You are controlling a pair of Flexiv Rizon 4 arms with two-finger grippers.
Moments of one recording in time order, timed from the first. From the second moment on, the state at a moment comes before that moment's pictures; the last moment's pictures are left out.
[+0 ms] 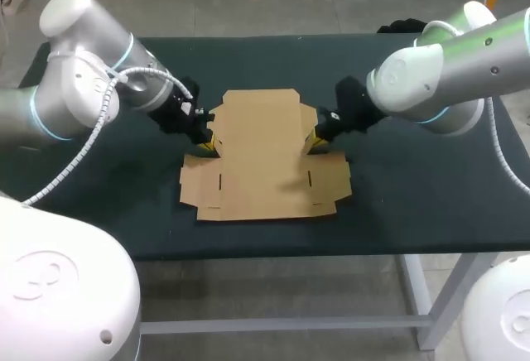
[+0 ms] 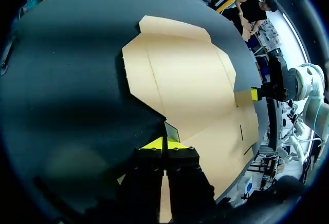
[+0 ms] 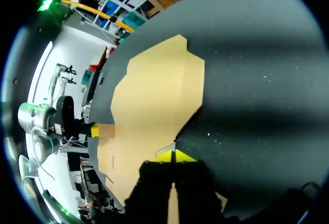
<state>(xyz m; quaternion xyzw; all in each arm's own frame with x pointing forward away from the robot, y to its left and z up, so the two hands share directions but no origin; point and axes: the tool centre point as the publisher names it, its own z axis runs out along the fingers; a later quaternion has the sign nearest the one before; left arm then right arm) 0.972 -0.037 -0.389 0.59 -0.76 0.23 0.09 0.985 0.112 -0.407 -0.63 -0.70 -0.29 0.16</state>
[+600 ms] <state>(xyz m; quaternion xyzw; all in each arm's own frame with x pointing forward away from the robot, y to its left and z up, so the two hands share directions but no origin) 0.976 -0.054 -0.389 0.60 -0.76 0.21 0.07 0.989 0.123 -0.403 -0.66 -0.69 -0.27 0.13</state>
